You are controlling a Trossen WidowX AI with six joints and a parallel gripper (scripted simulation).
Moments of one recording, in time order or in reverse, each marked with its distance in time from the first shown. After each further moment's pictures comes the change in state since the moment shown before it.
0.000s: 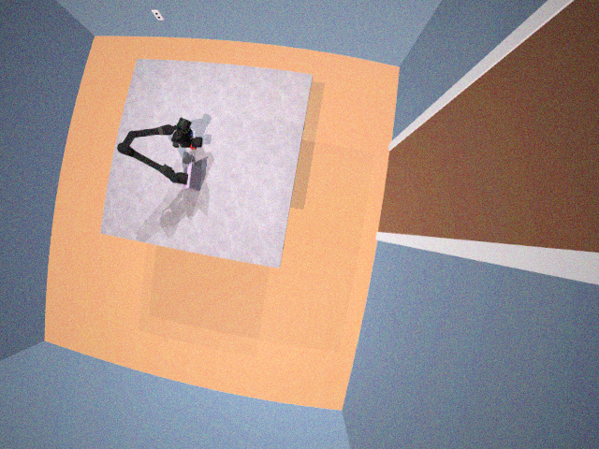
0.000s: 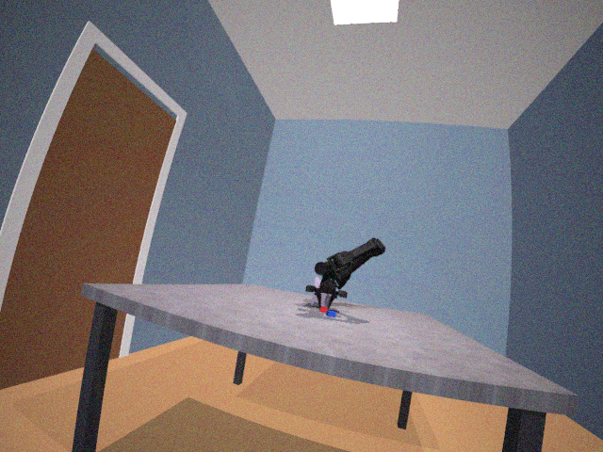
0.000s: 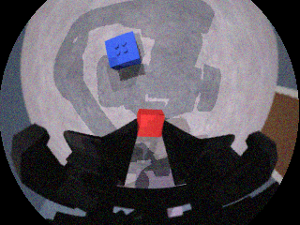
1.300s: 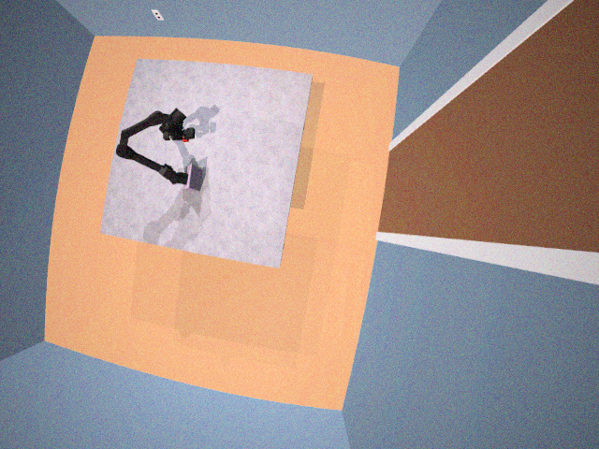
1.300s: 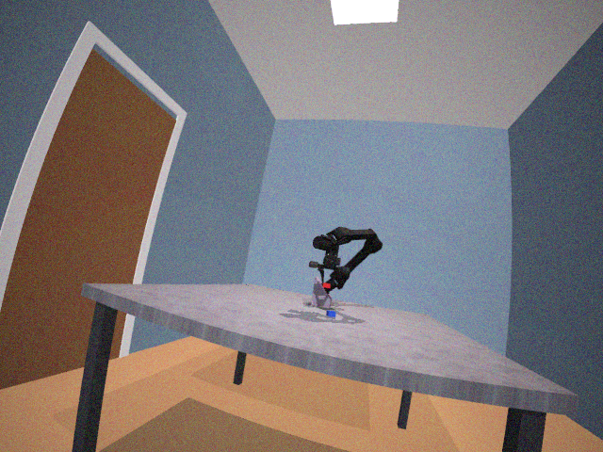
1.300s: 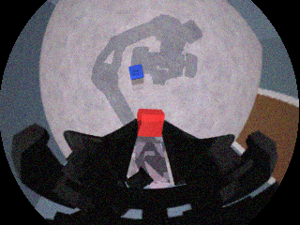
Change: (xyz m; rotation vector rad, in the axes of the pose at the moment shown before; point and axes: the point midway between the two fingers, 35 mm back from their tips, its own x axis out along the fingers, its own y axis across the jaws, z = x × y) arm -0.111 -0.004 0.009 -0.046 0.001 -0.015
